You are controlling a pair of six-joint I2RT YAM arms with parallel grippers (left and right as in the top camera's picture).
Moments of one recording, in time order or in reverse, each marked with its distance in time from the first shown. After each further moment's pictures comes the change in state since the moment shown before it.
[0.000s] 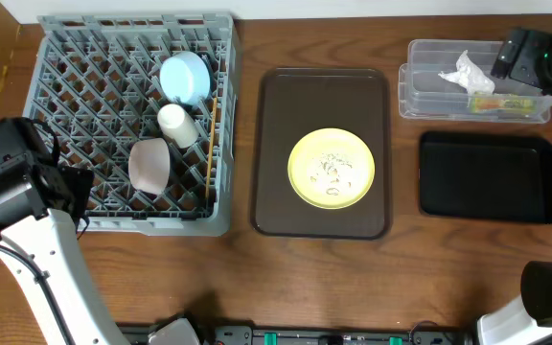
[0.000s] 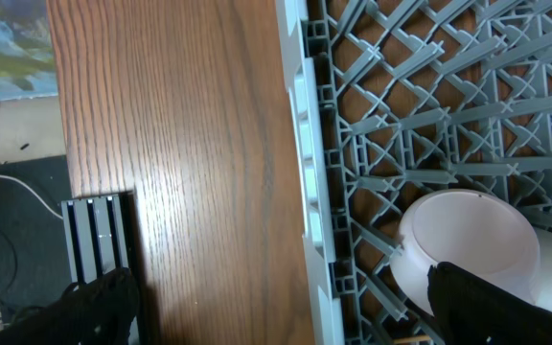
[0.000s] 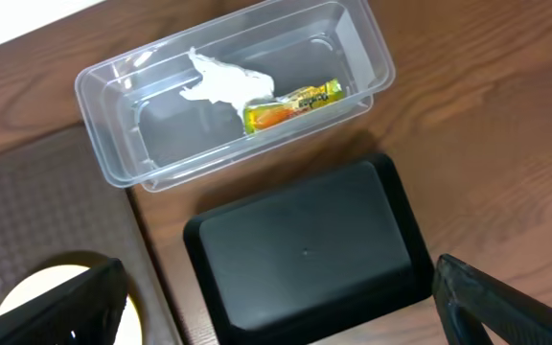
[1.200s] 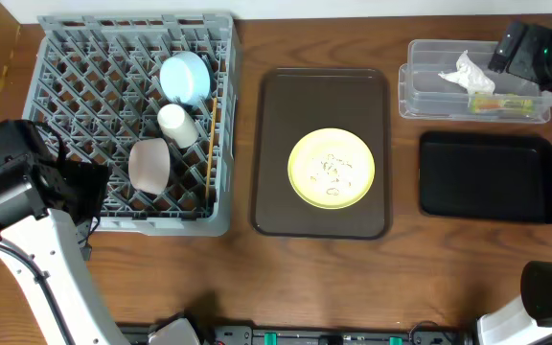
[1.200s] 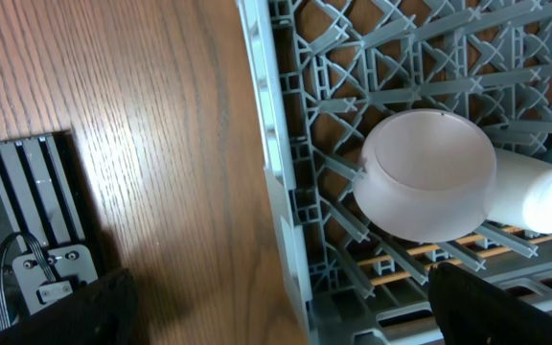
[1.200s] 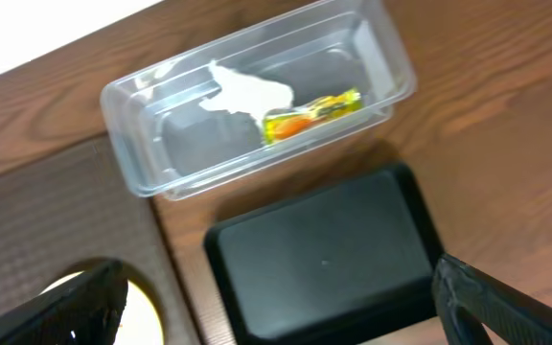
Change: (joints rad) left arm 0.000 0.000 0.000 -0.036 0.208 0.000; right arm 0.000 0.000 0.000 0.038 -0.056 0.021
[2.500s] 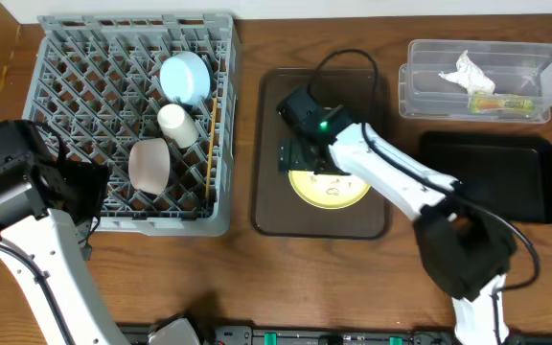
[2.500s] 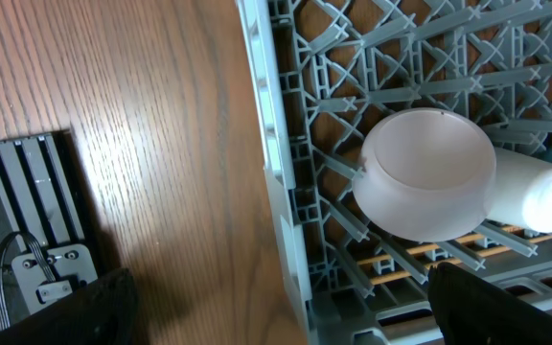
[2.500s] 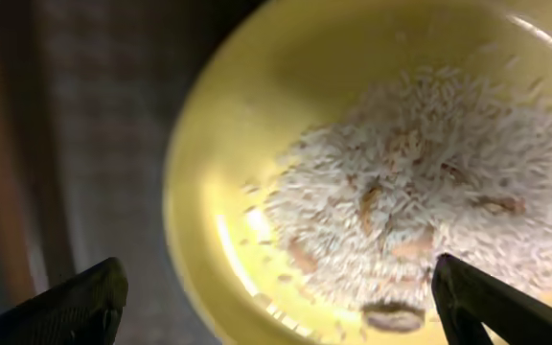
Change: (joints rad) left arm 0.000 0.000 0.000 0.000 0.002 0.000; right arm 0.718 0.323 -0.539 0.558 -0.130 0.351
